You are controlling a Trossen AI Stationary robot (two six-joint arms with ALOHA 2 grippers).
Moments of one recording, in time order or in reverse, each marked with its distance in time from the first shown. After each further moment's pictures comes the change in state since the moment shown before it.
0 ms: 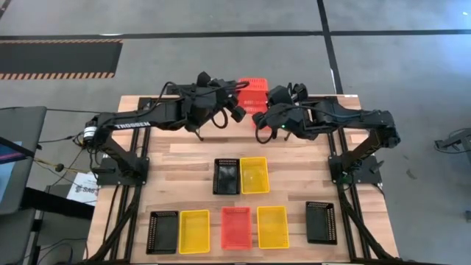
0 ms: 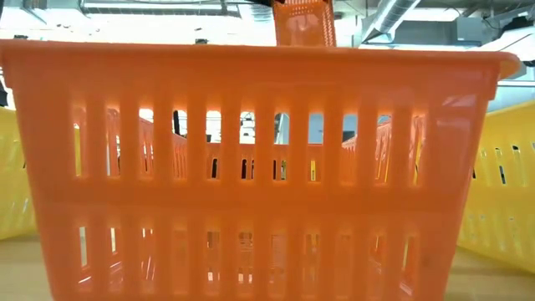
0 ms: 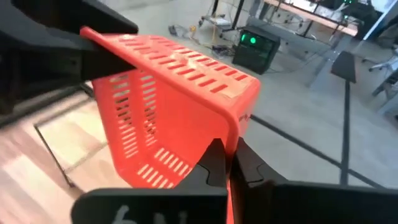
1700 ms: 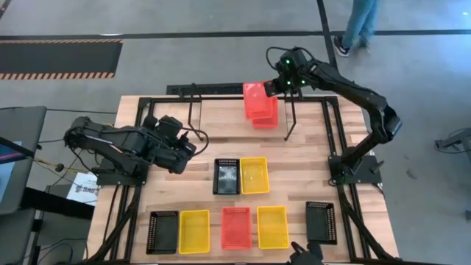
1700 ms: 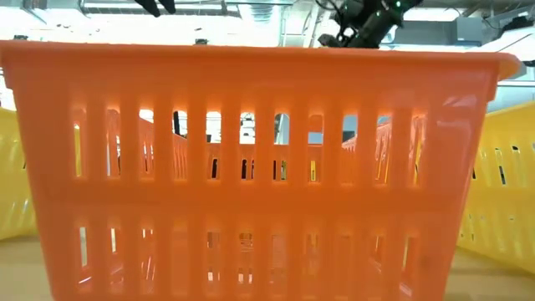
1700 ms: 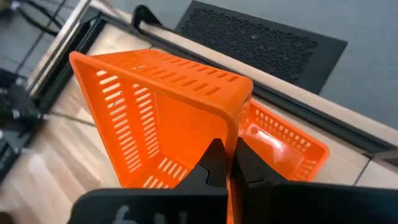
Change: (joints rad) left arm -0.409 -0.200 -0.061 -1.327 -0.129 -1.207; right arm -0.777 -0.003 -0.330 0.268 -1.156 -0.064
